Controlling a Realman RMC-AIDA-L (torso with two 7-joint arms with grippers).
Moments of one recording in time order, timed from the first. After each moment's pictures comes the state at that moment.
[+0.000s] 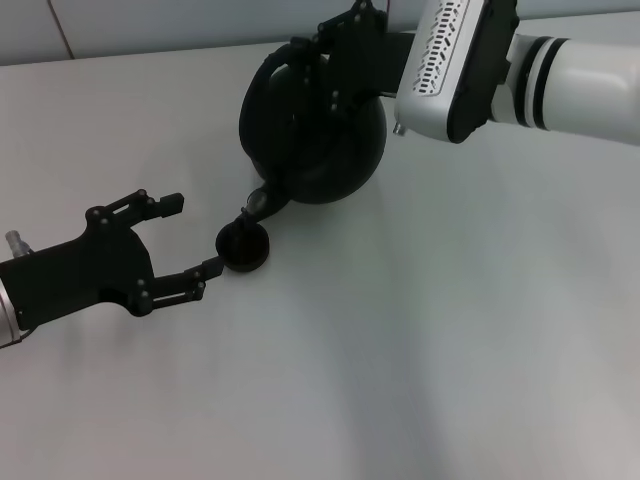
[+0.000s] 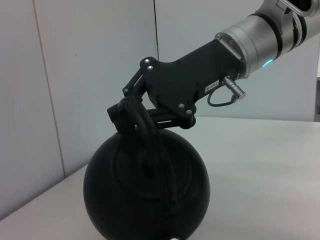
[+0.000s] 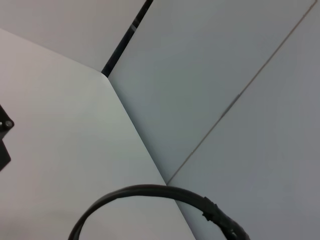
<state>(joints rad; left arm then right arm) -0.27 -2.06 1.22 0.79 1.53 1.31 -1.06 0.52 2.09 -1.52 -1.00 -1.60 -0.65 1.04</state>
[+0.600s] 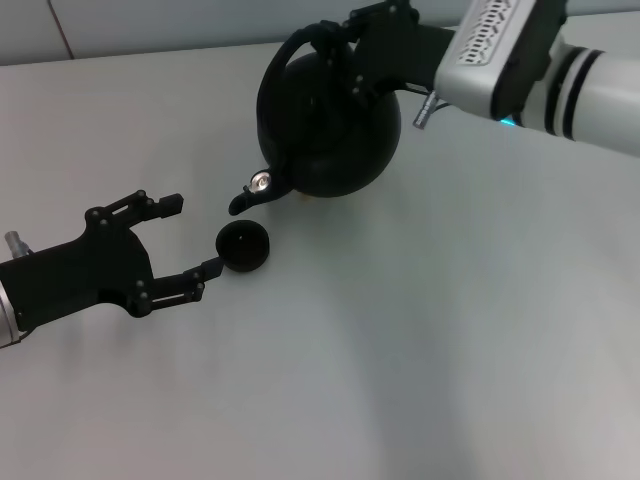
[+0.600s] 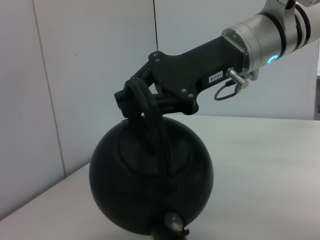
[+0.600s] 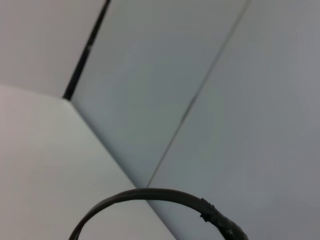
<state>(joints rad) -0.27 -2.06 1.22 0.79 1.53 1.31 -1.05 0.46 2.09 -1.49 -0.99 -1.43 -0.65 1.04</state>
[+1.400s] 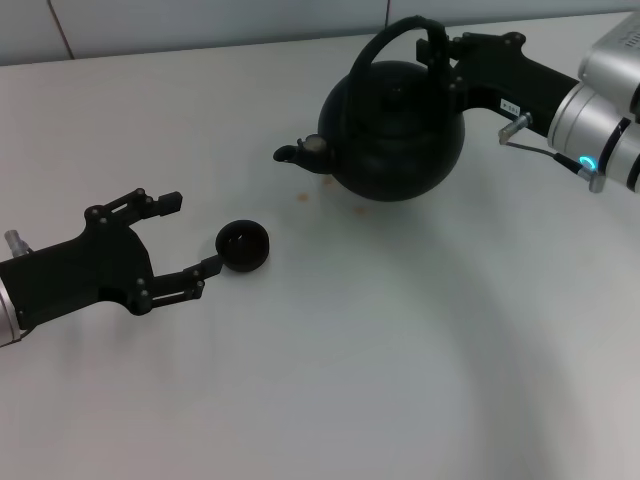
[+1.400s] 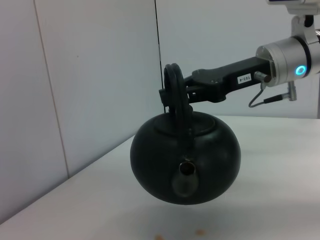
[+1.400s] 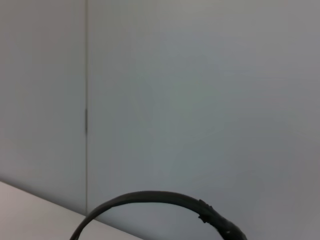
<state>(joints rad) -0.27 -2.06 1.22 0.79 1.53 1.30 -1.04 0.32 2.08 -1.41 -0.85 -1.04 -0.72 1.04</state>
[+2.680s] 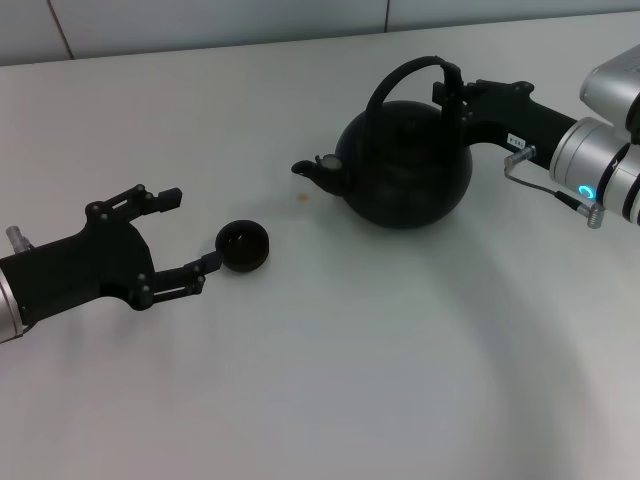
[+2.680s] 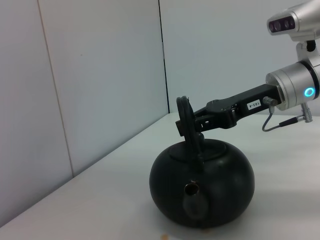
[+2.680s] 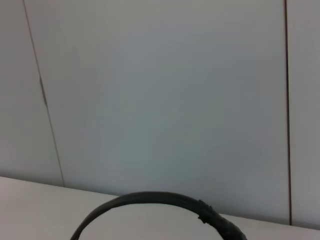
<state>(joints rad) -0.28 -2.07 1.22 0.79 1.53 1.29 -1.03 0.37 2.08 -1.39 -0.65 -0.96 -0.71 1.05</state>
